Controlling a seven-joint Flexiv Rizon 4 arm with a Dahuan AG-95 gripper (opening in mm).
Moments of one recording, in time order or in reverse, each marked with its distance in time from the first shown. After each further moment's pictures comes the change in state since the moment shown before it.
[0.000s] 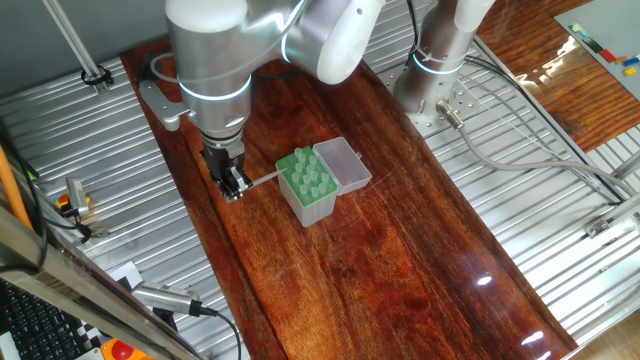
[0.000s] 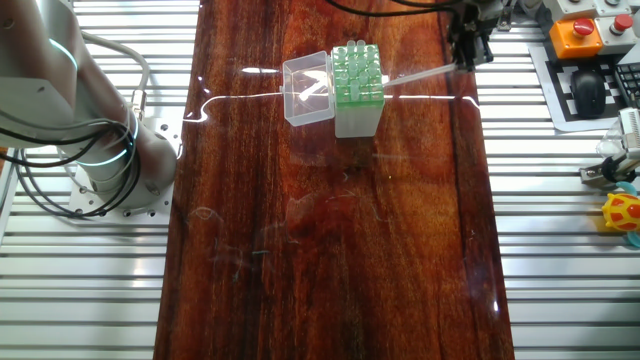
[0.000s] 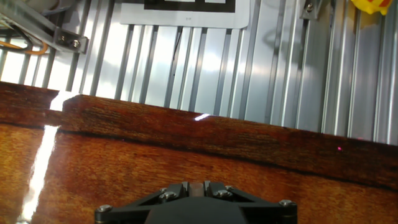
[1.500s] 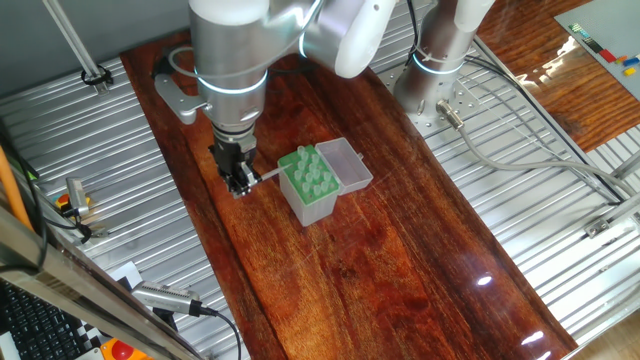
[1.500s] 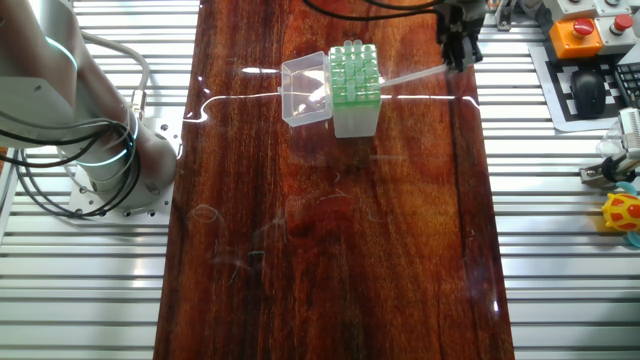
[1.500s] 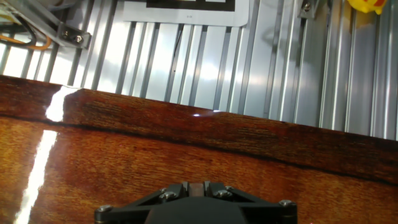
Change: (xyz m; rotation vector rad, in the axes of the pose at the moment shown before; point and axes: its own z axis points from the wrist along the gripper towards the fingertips) arm 0.013 0.002 -0.005 0.008 -0.023 -0.022
